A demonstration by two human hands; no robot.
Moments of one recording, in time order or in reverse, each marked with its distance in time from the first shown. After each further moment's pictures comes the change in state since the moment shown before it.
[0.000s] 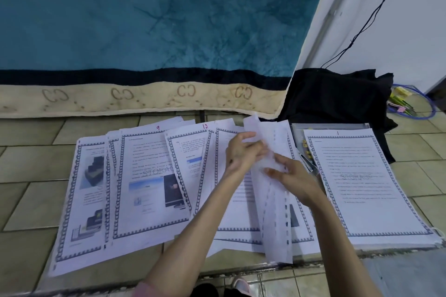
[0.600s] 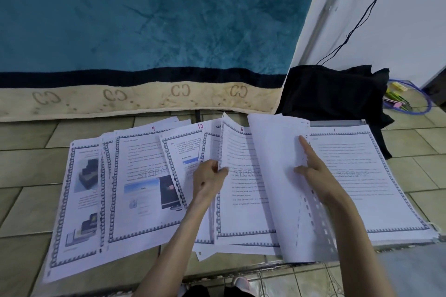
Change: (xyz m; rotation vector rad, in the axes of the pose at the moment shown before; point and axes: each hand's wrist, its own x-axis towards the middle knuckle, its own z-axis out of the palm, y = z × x) left_hand -0.018 -0.032 -0.059 0.641 0.163 -0.085; right_hand -0.002 0.021 -0.041 0.089 0.153 0.017
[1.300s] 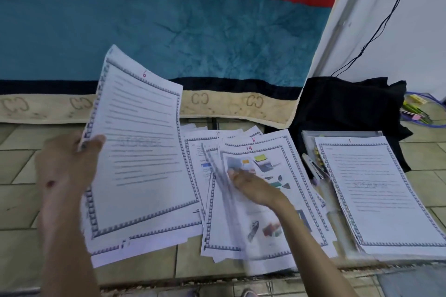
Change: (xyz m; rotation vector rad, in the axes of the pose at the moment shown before) left_hand -0.055 -0.020 -0.226 0.126 0.684 0.040; right_hand -0.011 -0.050 0.127 -0.403 -0.489 0.039
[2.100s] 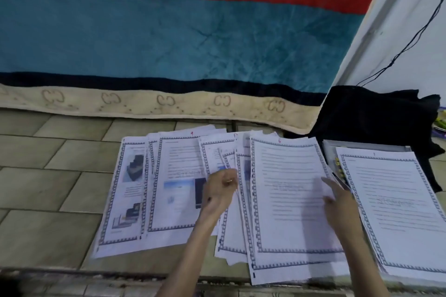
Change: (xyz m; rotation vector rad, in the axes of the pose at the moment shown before) left_hand -0.086 0.015 0.166 -0.503 -0.653 -0.187; right_hand -0.030 0.101 -0.045 -0.044 0.763 0.117
